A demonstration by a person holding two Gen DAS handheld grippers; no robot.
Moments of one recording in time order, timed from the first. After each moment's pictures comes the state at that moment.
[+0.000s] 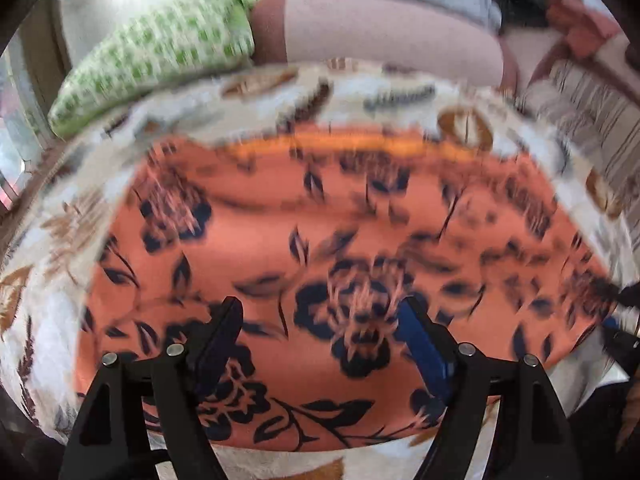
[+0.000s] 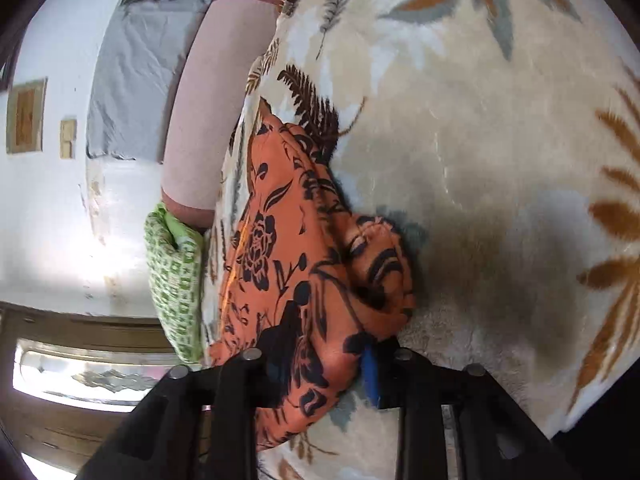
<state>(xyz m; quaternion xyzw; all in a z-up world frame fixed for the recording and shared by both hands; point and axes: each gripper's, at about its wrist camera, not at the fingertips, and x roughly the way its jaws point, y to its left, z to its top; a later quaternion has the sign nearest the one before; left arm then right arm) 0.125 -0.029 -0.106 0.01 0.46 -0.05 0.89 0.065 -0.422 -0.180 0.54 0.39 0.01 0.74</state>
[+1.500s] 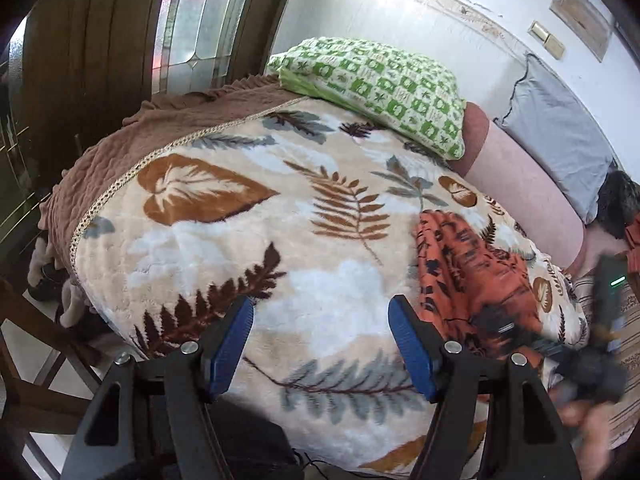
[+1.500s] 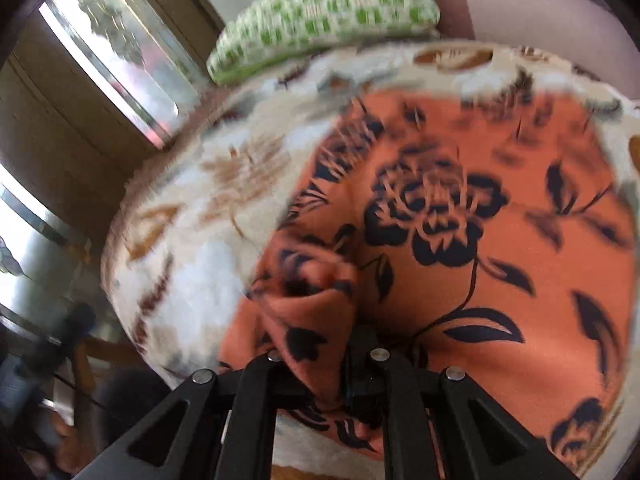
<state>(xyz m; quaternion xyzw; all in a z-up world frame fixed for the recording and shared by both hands) 0.002 0.252 -0.068 -0.24 0.38 0.12 0.88 0.161 0.009 -0.100 0.03 0.48 0.27 0.83</state>
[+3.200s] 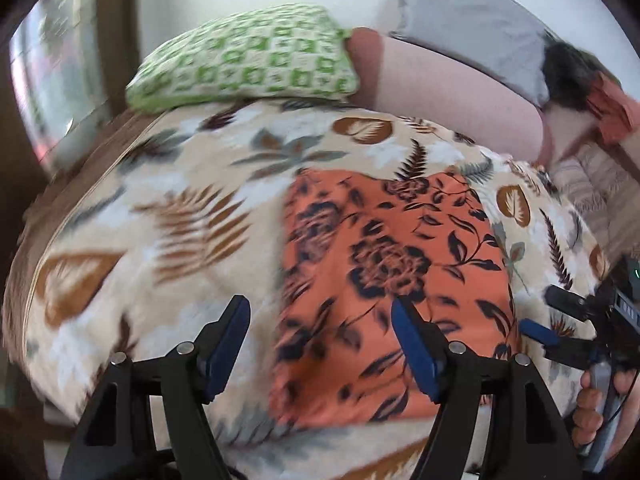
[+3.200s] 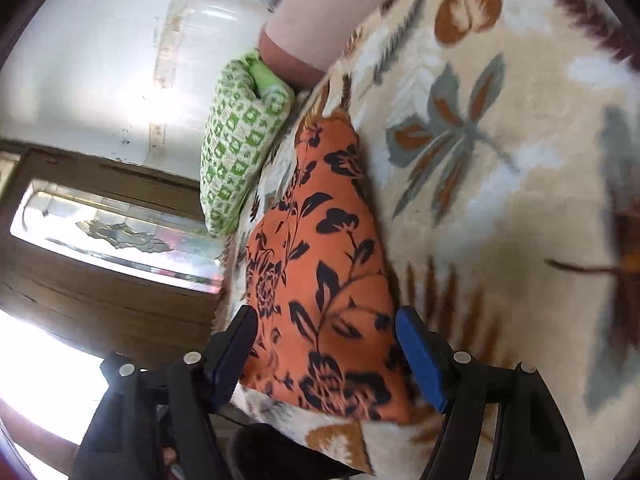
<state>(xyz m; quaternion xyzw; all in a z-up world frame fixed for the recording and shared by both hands) 0.107 0.115 -0.057 -0.06 0.44 -0.01 0.90 0.164 -0.230 -0.156 0.43 0.47 0.26 0.73</state>
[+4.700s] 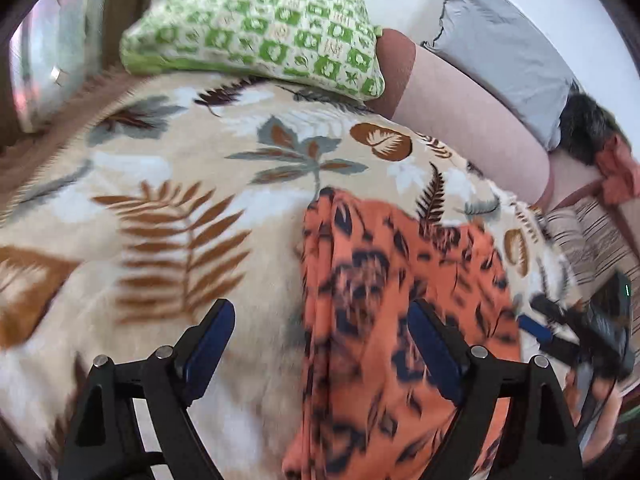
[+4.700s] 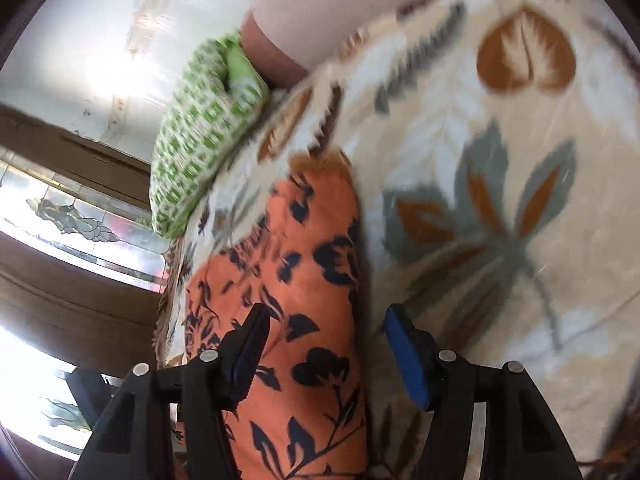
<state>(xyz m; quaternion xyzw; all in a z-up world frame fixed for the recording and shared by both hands) 0.183 0.181 -0.101 -0.19 0.45 -0.05 0.87 0.234 -0.231 -0.133 0.31 0.46 0.19 0.81</state>
